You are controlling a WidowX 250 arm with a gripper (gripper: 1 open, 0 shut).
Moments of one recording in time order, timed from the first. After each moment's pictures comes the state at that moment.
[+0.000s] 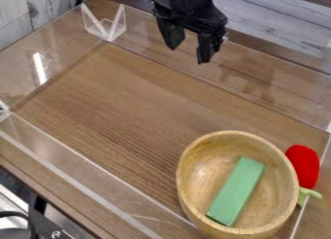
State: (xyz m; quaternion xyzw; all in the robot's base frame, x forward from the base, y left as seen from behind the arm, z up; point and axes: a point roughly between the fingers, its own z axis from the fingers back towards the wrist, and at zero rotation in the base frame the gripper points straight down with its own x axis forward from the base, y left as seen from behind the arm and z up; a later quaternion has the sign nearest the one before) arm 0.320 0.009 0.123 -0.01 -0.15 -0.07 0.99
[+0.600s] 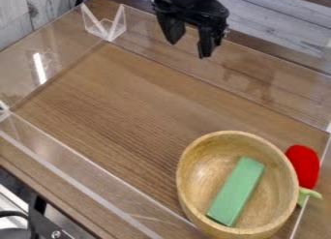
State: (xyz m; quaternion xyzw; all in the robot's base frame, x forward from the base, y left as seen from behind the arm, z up) arm 0.318 0.012 0.134 -0.01 -0.16 -0.06 0.99
